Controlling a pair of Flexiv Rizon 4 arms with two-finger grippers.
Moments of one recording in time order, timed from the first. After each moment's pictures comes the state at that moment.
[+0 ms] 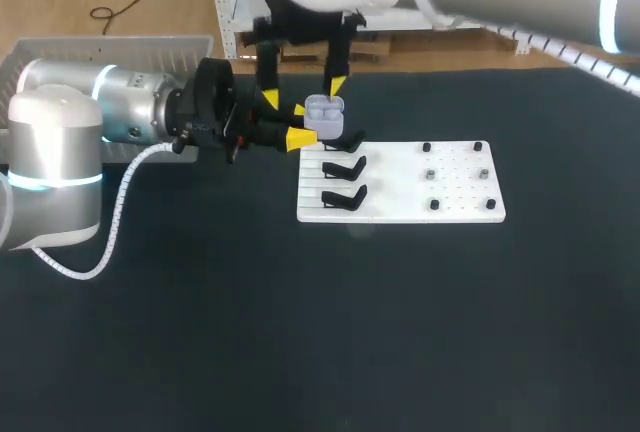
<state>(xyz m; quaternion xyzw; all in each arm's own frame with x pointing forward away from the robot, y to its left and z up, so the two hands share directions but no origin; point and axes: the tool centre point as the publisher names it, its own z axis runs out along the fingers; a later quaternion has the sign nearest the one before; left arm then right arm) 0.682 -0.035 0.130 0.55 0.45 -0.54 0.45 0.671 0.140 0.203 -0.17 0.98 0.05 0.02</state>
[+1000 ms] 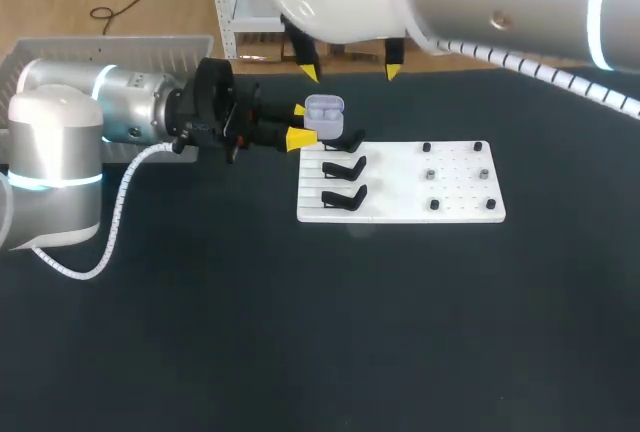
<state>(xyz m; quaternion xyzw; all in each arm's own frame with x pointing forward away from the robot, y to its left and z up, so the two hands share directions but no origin) 0.682 -0.035 0.130 0.55 0.45 -0.54 0.45 0.709 0.076 0.195 0.08 0.99 -0.06 0.08</state>
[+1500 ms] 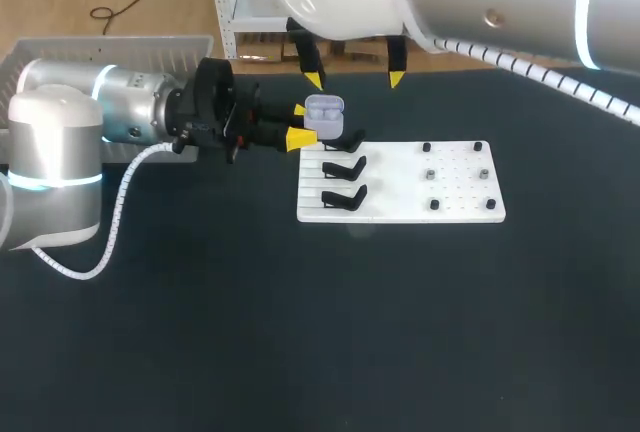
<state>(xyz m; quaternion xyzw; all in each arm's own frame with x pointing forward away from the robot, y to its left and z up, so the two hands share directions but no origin) 0.682 -0.035 0.130 0.55 0.45 -0.54 0.45 0.713 0.073 0.179 0.09 0.99 -0.07 0.06</state>
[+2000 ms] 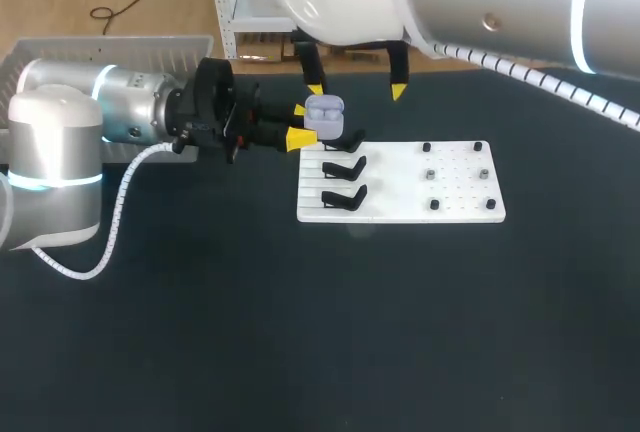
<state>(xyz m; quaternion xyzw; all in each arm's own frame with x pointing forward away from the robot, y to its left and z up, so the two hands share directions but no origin) 0.681 -0.035 0.130 0.55 0.45 -0.54 0.45 0.708 0.069 0.164 0.09 0.99 -0.07 0.04</state>
